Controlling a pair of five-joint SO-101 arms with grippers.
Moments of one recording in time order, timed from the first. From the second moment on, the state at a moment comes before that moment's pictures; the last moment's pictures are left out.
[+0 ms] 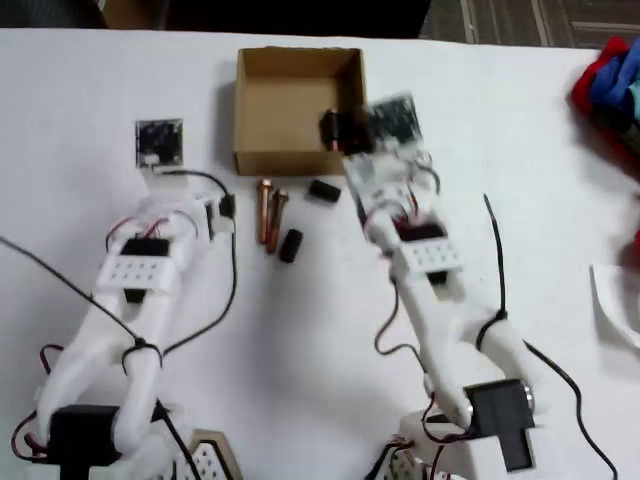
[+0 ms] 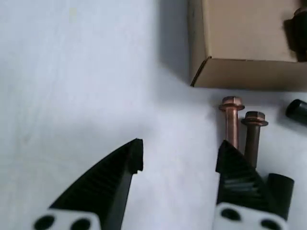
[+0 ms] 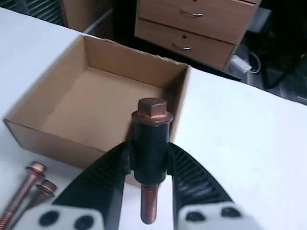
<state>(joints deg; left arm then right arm) -6.4 -19.3 52.7 22.2 7.4 -15.3 -9.3 38.9 3.5 11.3</state>
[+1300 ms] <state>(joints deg) -5.5 -19.3 57.2 16.9 7.3 -16.7 69.8 -83.2 59.0 -6.4</state>
